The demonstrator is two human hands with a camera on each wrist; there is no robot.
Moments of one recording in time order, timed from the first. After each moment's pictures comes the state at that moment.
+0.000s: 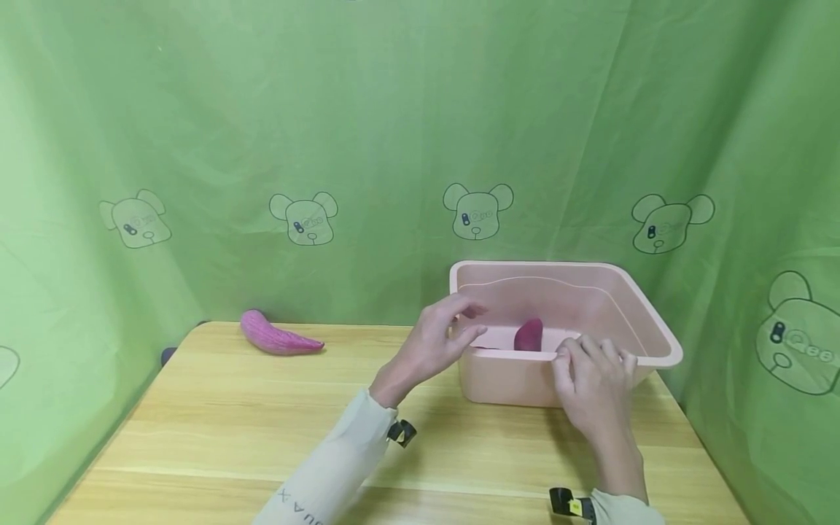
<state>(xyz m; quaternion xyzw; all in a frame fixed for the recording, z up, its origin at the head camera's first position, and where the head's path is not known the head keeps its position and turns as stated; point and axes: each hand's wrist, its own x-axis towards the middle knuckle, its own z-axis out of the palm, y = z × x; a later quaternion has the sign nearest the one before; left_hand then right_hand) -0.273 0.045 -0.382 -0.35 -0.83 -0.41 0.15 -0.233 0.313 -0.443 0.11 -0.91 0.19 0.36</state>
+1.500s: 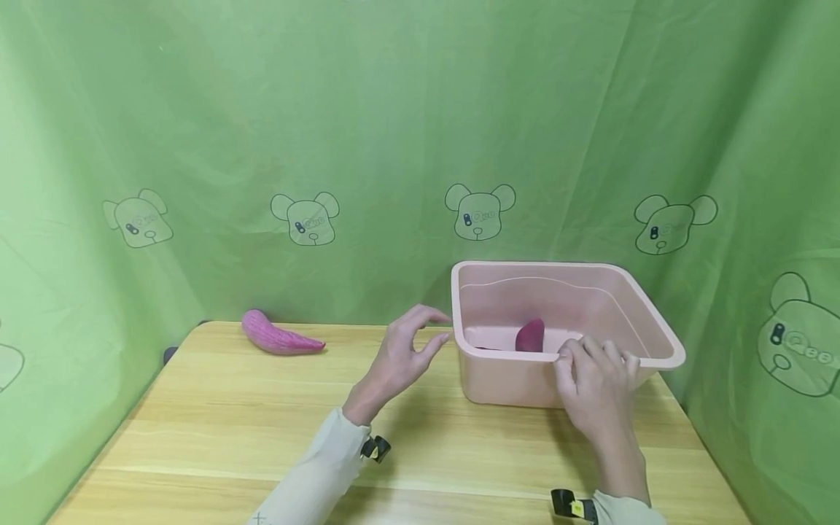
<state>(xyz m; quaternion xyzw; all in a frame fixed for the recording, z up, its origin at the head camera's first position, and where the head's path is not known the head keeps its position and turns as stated) -0.268 0.002 -0.414 -0.33 -0.81 -0.44 0.21 -0.232 0.313 -0.442 0.10 -0.91 0.19 0.35</state>
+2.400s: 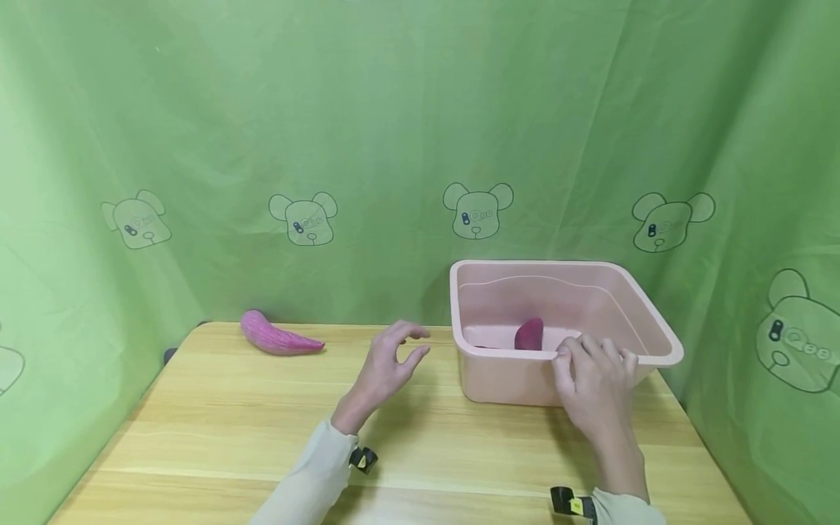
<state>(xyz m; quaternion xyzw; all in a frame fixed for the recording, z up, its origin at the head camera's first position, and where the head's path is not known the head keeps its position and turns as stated) -0.271 -0.020 -0.451 -0.29 -0.83 -0.44 0.20 -0.231 0.313 -0.442 0.11 -0.91 0.19 0.35</state>
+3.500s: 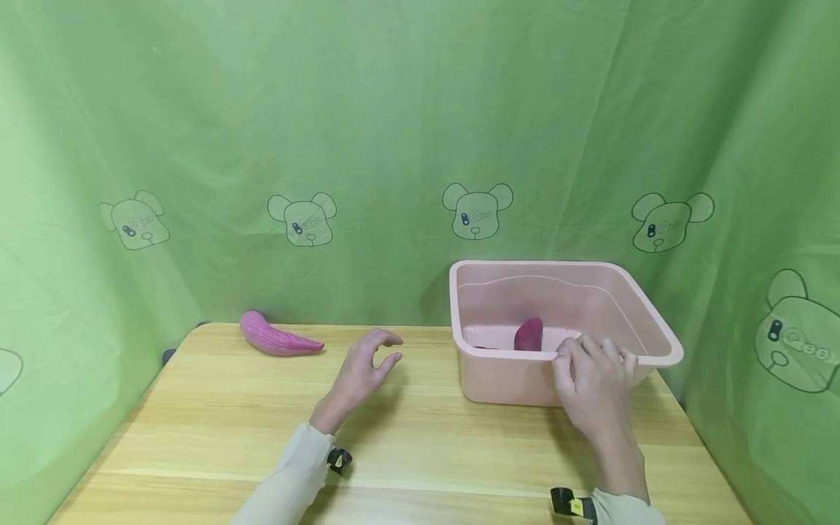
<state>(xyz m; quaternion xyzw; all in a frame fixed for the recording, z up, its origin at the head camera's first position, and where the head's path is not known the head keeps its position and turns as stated) -0.281 -0.060 -0.482 -0.22 -0.88 -0.39 0.16 -0.232 0.313 -0.442 0.11 -0.91 0.19 0.36</state>
